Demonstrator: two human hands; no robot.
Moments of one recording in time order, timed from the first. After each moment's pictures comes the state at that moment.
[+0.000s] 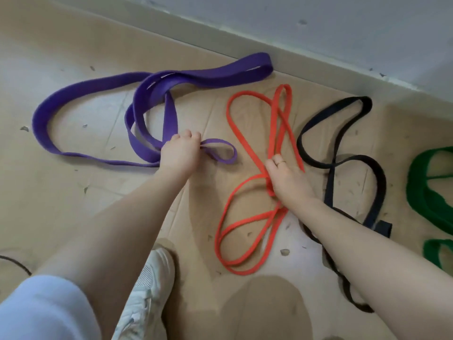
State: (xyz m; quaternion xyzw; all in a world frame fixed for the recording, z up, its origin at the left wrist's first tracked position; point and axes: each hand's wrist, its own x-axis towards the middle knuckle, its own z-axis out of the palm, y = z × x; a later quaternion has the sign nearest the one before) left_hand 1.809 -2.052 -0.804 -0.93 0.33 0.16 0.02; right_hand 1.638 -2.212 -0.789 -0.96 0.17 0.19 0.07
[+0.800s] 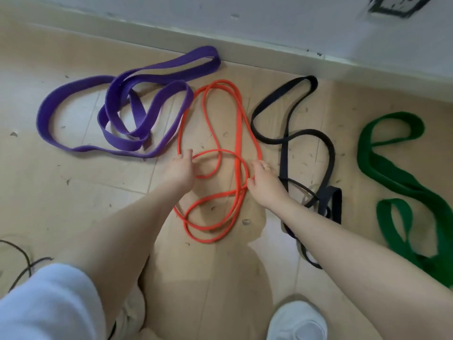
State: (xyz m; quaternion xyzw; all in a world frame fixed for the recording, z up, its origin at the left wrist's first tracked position) left_hand 1.700 -2.076 -0.787 -0.91 0.26 0.31 -0.05; right_hand 1.551 -2.222 -0.778 -0.85 0.32 0.19 0.37
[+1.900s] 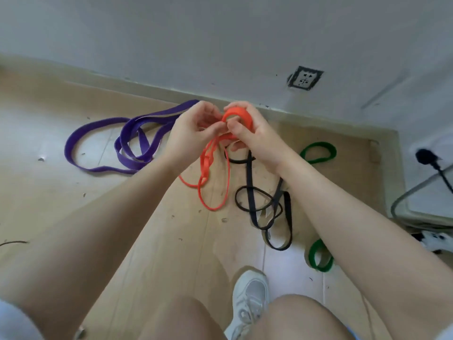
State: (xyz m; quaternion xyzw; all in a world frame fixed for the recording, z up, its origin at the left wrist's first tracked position) left_hand 1.655 -2.099 -0.519 -0.72 0.32 0.22 -0.57; right_hand 1.554 -2.215 -0.504 -0.73 0.19 -0.07 0.65
